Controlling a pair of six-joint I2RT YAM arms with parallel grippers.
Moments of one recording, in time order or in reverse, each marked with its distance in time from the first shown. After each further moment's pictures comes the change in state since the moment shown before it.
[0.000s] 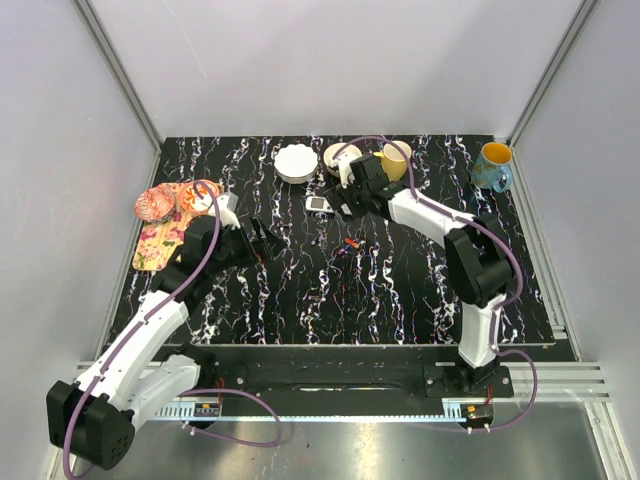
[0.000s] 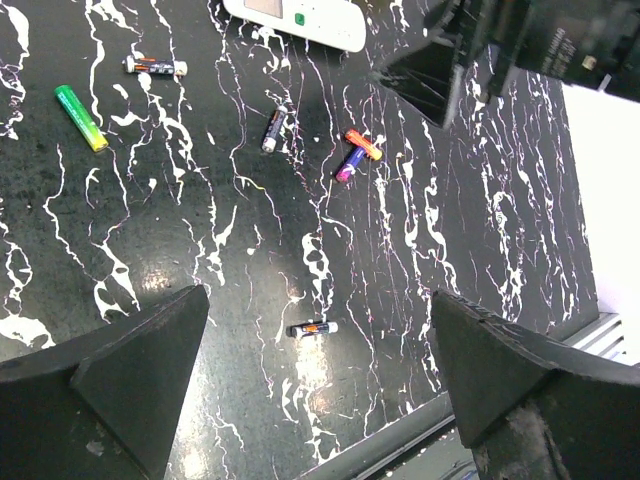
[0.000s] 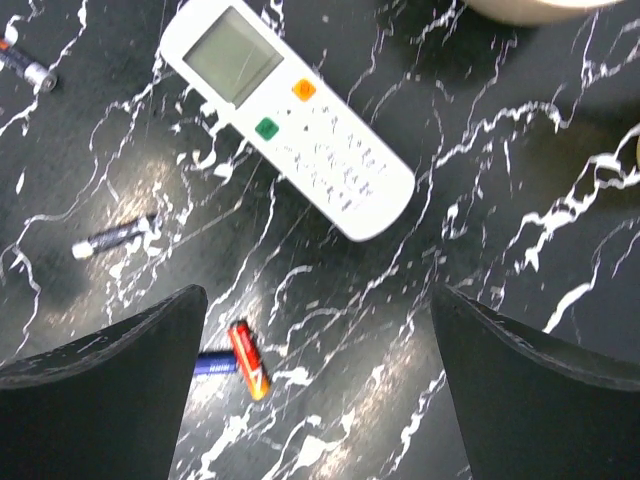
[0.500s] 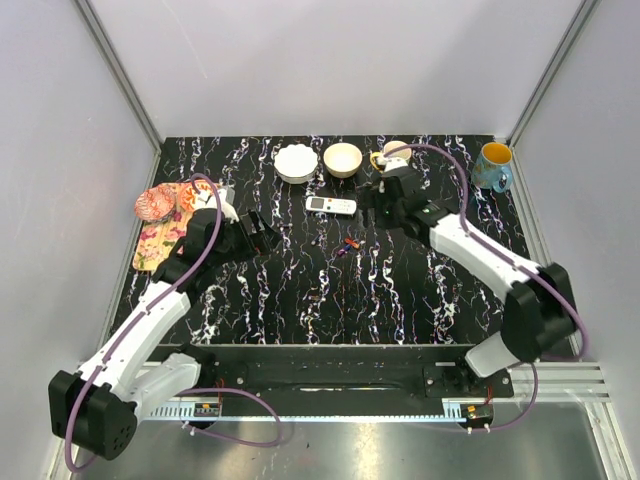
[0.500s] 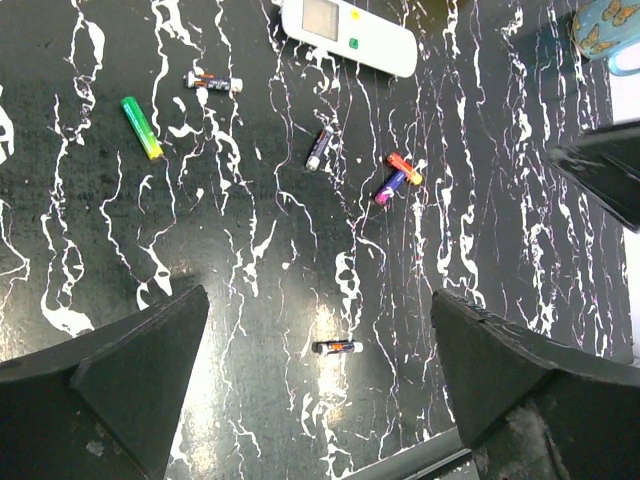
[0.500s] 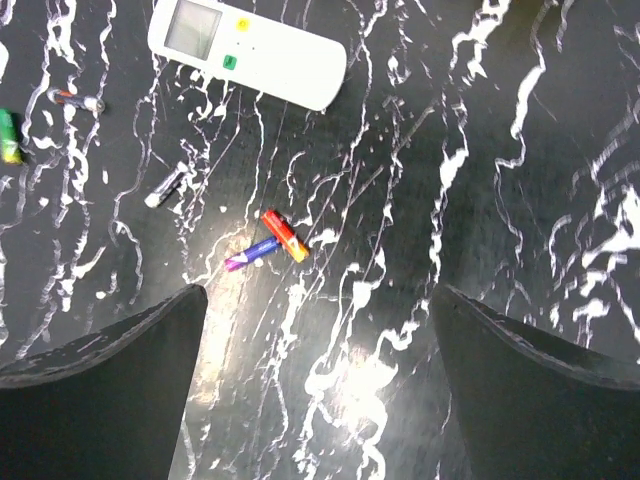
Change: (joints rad) left arm 0.003 0.065 0.071 -0.050 -0.100 -0.002; right arm -0.020 -0.447 -0.272 -0.108 0.130 0.441
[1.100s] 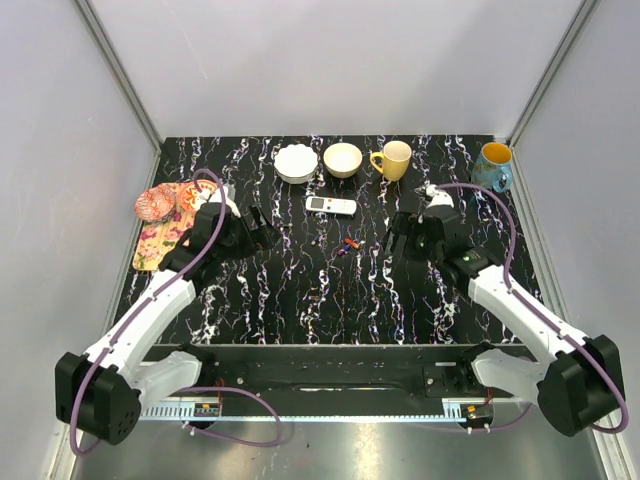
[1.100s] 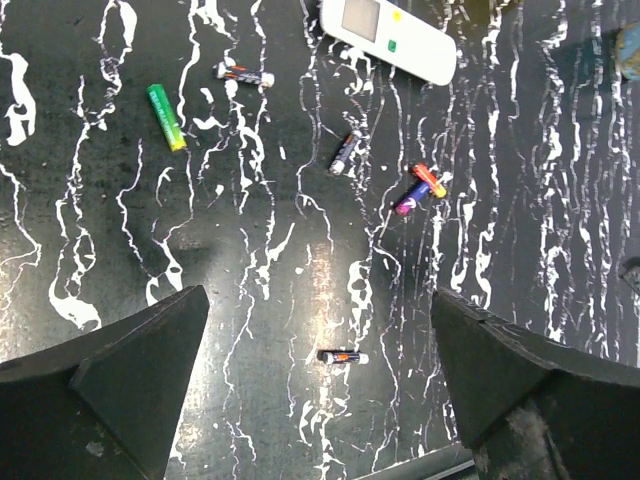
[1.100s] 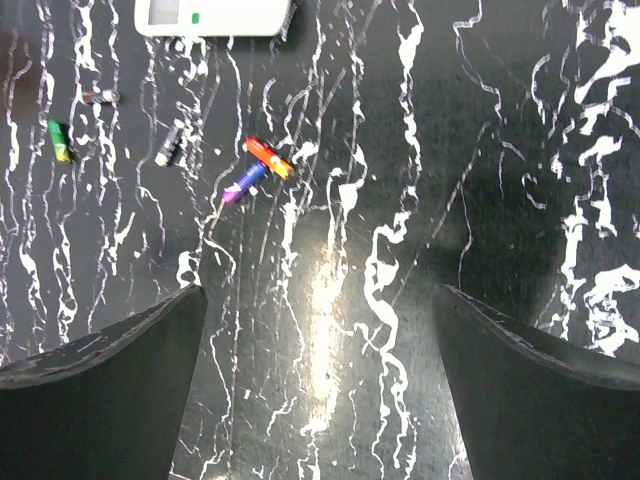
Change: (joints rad) left arm 0.000 0.092 0.035 -0.038 -0.059 -0.054; right arm -0.075 -0.377 -0.397 0.083 -0.056 0.207
